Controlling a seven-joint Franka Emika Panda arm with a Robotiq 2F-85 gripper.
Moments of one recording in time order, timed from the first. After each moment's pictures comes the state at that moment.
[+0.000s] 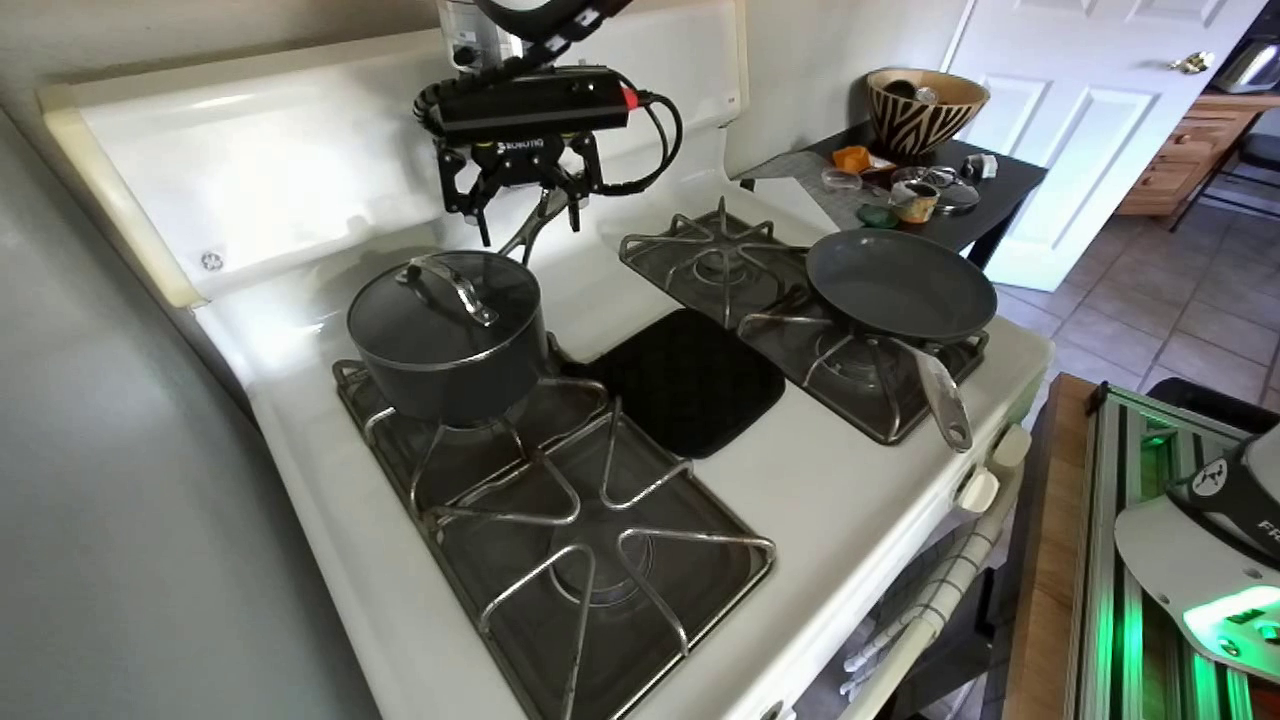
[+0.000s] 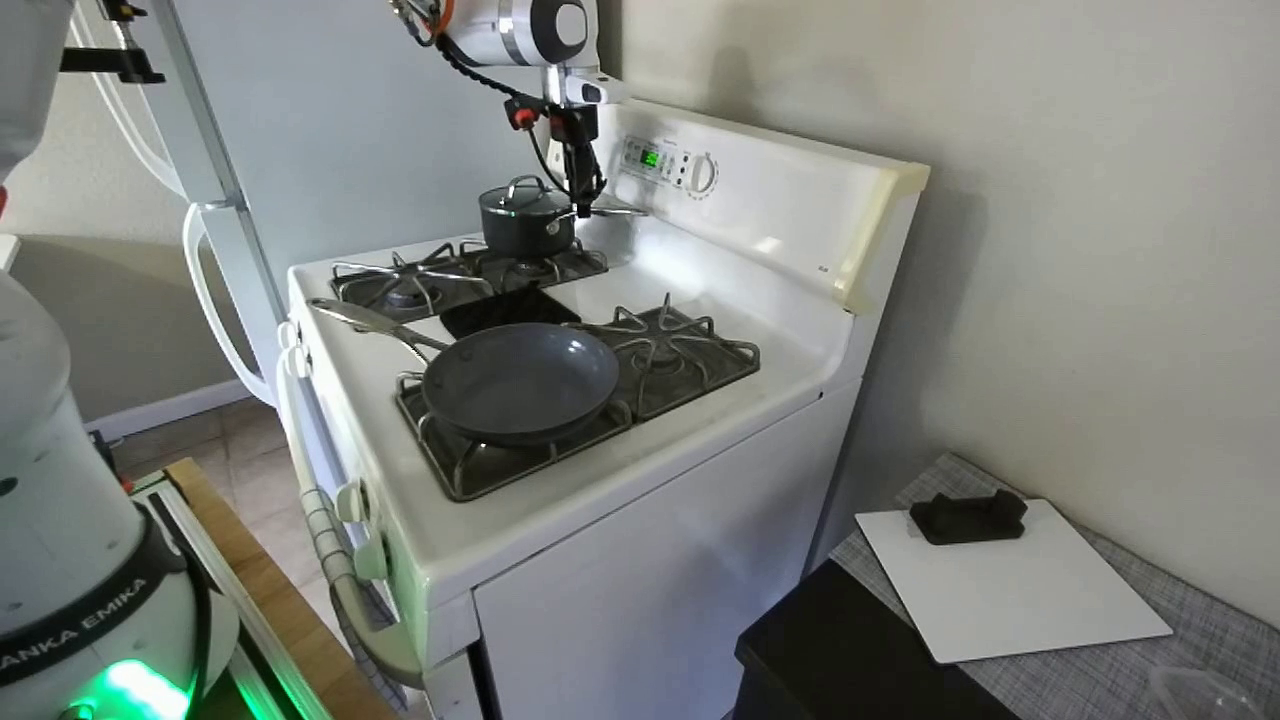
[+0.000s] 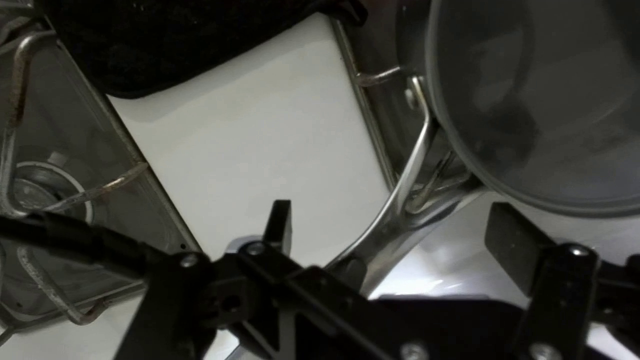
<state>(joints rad) 0.25 0.56 -0.01 -1.44 -0.07 2.03 0.90</state>
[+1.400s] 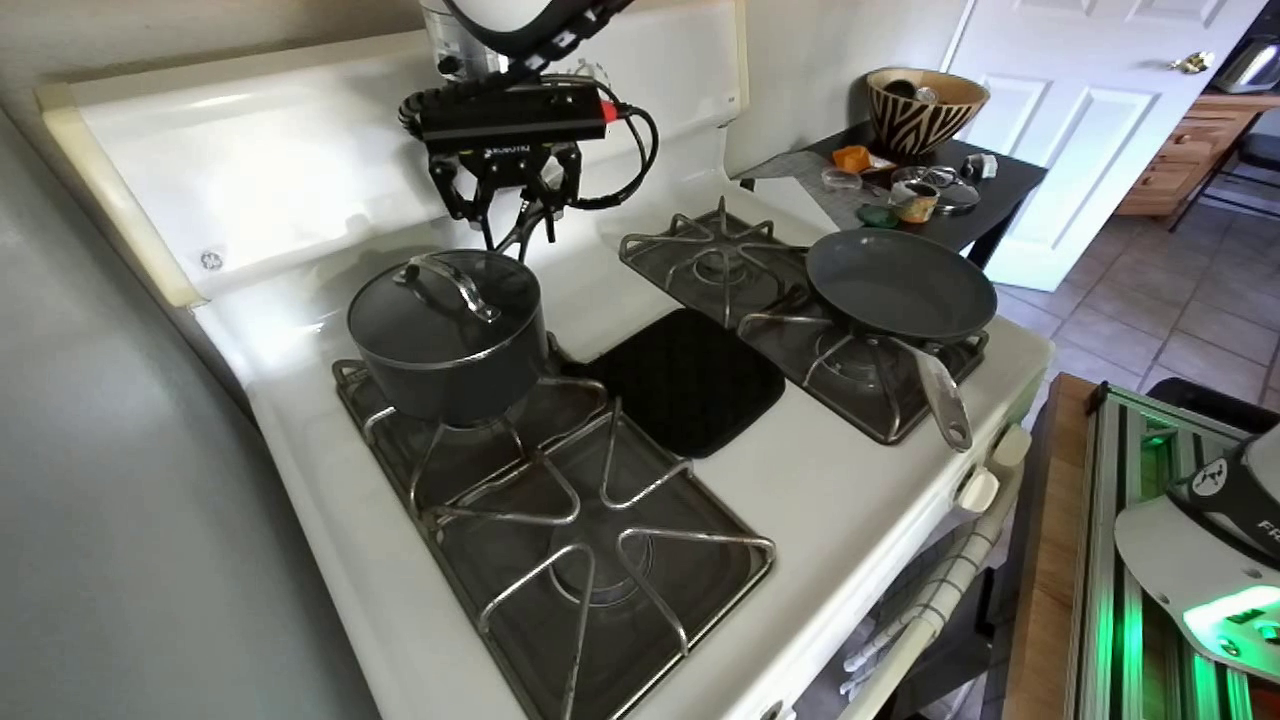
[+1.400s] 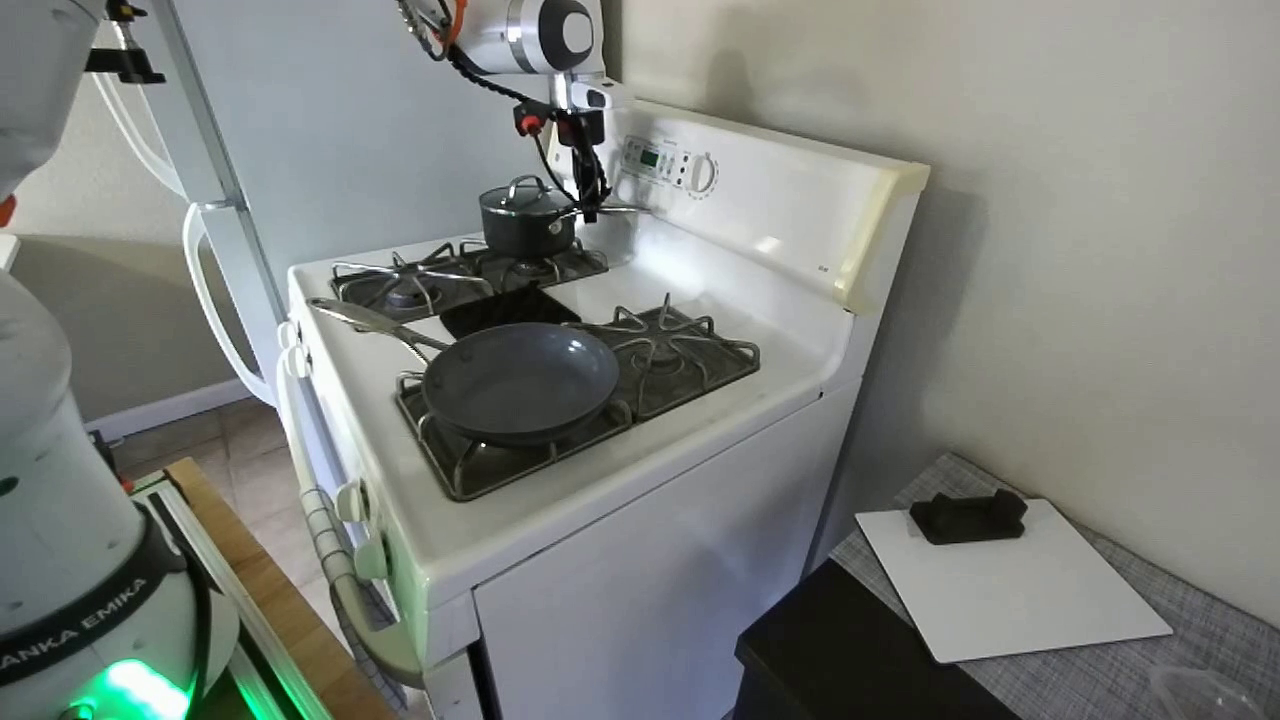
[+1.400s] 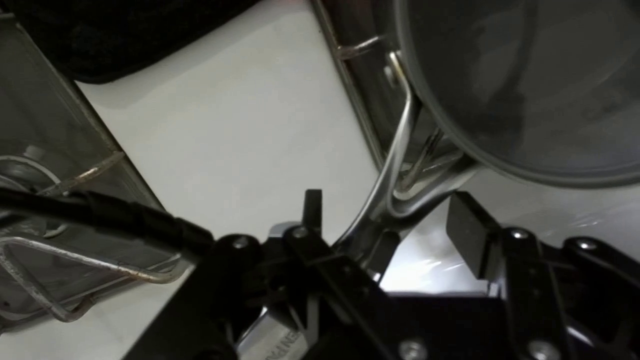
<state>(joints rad) 0.26 0.62 -0.02 -1.36 -0.08 2.03 0.95</state>
